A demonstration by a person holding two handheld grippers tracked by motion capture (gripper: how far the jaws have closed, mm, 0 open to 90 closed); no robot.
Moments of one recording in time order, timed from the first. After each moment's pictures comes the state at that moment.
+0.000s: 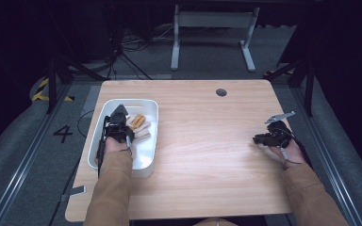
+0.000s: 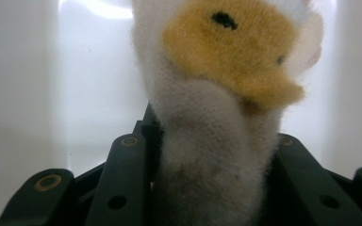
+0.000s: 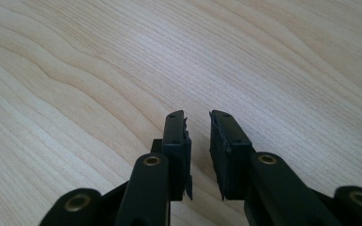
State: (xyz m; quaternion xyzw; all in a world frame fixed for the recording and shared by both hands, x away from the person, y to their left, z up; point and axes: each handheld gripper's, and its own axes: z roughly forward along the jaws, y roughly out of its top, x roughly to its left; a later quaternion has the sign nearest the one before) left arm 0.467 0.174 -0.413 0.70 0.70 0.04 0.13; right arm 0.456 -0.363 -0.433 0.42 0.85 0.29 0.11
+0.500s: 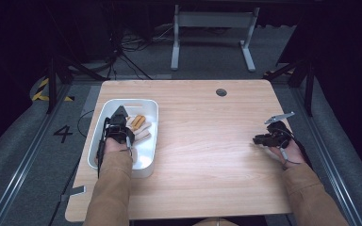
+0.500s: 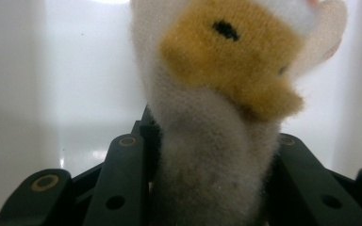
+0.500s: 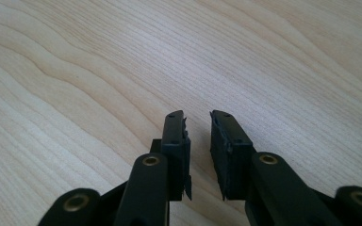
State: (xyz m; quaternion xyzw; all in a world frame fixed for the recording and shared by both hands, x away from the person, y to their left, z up) left arm 0.470 0.175 -0.419 0.70 0.71 0.03 0.11; right arm 0.457 -0.364 -0.436 0.42 0.85 0.28 0.11
